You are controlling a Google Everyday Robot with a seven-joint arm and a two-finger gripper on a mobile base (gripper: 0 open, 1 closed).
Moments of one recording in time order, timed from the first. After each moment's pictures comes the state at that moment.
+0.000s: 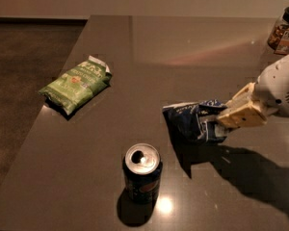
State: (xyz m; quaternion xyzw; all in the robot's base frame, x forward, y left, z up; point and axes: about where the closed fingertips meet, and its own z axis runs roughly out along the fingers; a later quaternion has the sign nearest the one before) arm 0.413 -0.177 0.913 -0.49 0.82 0.18 0.25
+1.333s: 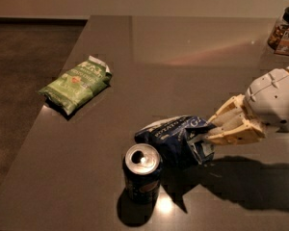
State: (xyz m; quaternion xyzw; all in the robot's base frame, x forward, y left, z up) arm 0.371 -0.139 0.912 -0.62 0.67 0.29 0.27
